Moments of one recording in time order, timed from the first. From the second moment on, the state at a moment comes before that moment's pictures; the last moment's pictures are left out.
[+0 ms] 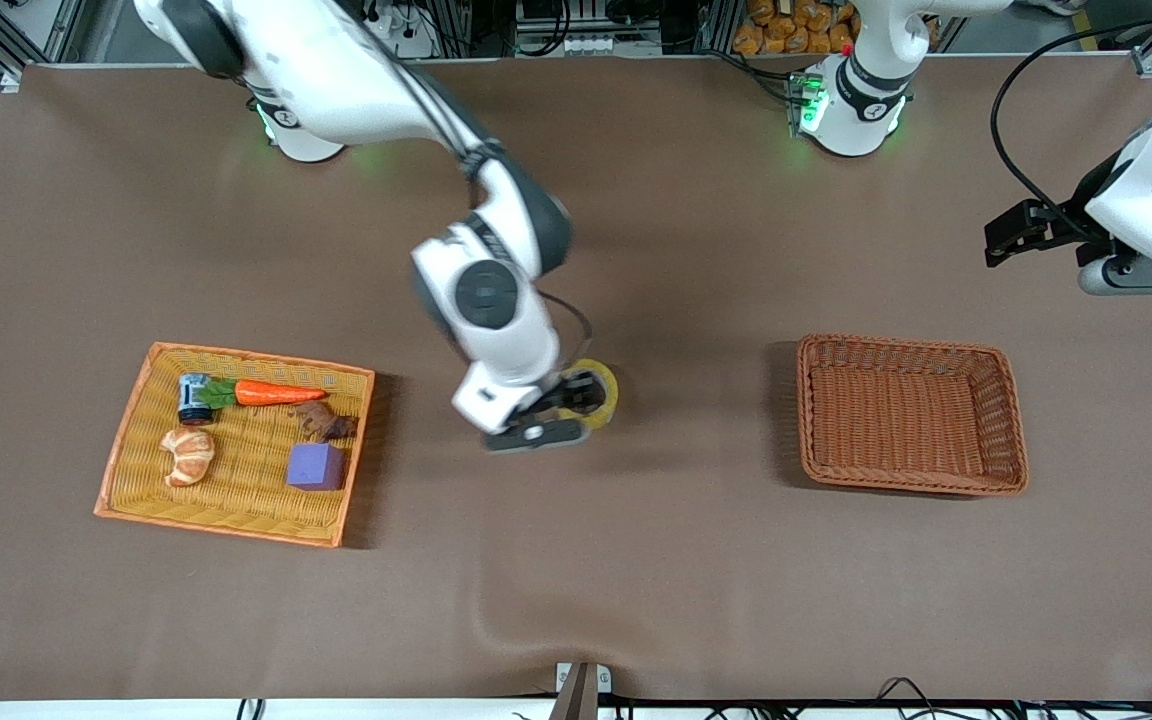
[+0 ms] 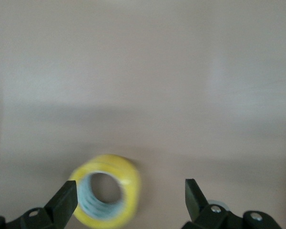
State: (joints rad) left arm -0.14 0.02 0.02 -1.57 0.01 1.51 -0.09; right arm 0.60 0.71 -0.05 -1.17 0.09 1.99 0.46
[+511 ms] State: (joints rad) left arm -0.23 0.18 -0.05 -1.58 -0.03 1.64 -0.28; right arm 0.36 0.54 -0.06 -1.18 0.07 1.74 0.24
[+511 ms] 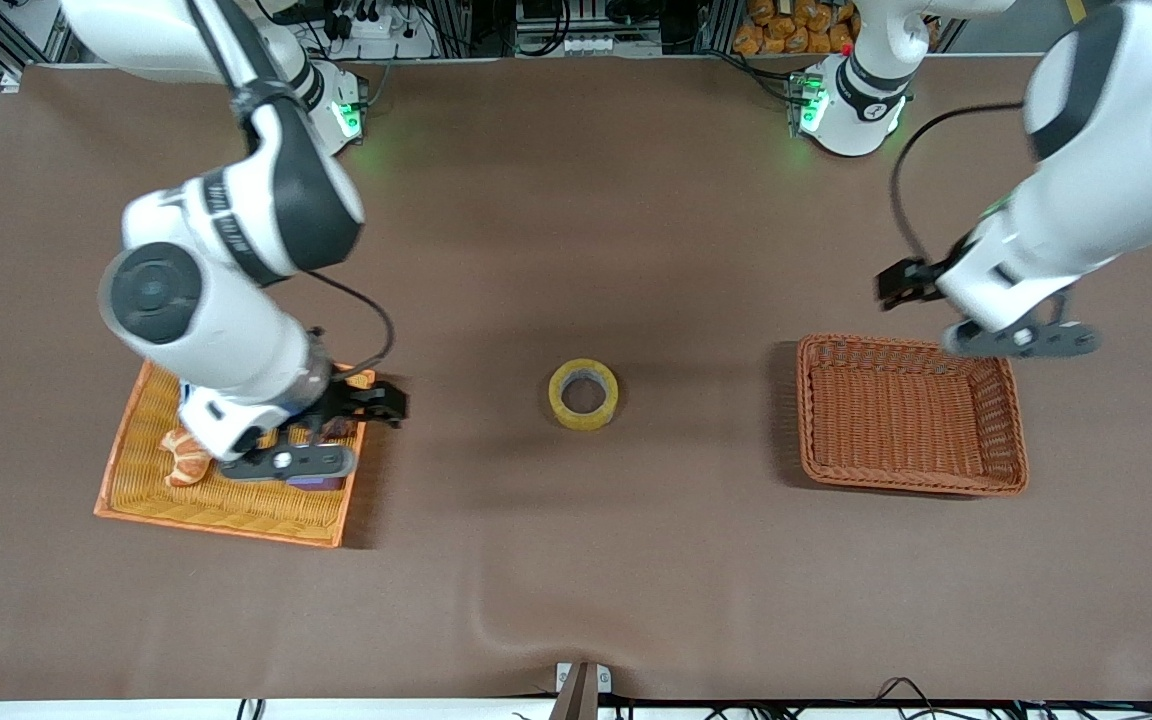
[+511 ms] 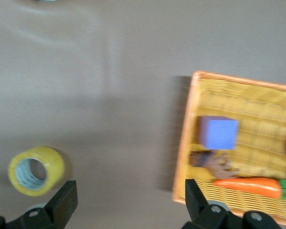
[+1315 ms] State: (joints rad) left arm -0.57 0.54 -0.06 -1.50 -0.04 1.99 -0.75; right arm 0.04 0.44 -0.06 -1.24 0.00 1.73 0.14
